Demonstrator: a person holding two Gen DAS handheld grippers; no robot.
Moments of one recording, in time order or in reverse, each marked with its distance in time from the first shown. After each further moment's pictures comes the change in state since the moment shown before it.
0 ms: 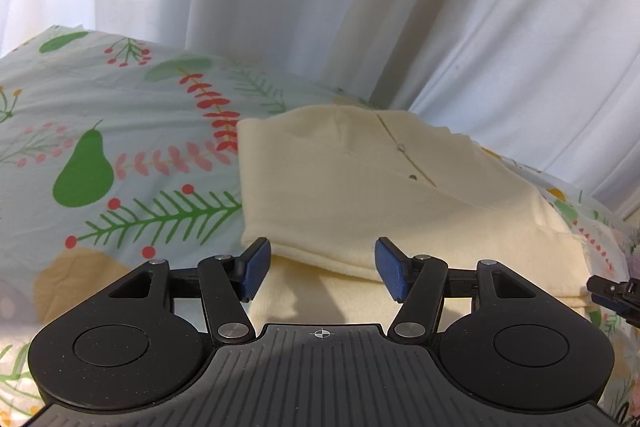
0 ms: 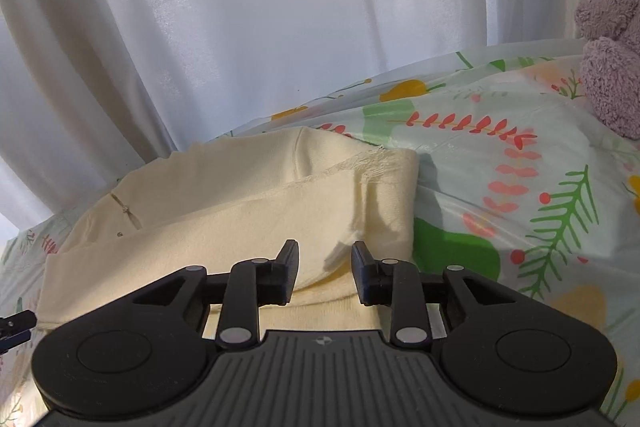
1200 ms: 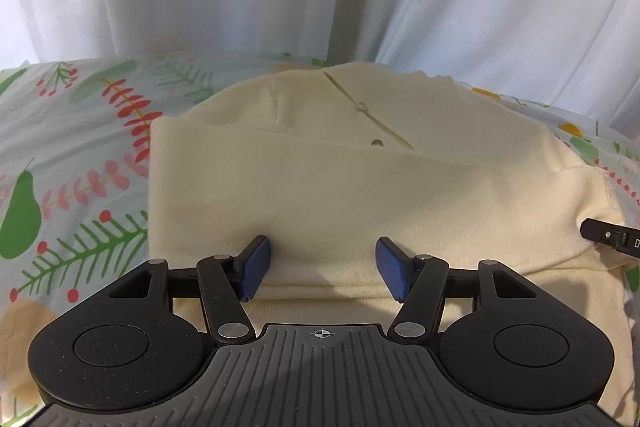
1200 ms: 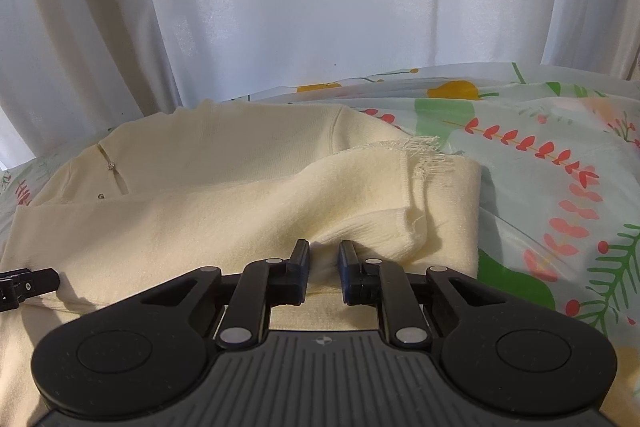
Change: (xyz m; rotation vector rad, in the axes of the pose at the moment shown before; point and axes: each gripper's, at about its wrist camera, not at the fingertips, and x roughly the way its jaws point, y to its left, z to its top) left arm 0.056 -0.056 0.005 0.177 0.102 0.053; right arm 0.051 0.031 0.008 -0.215 0.034 -0.092
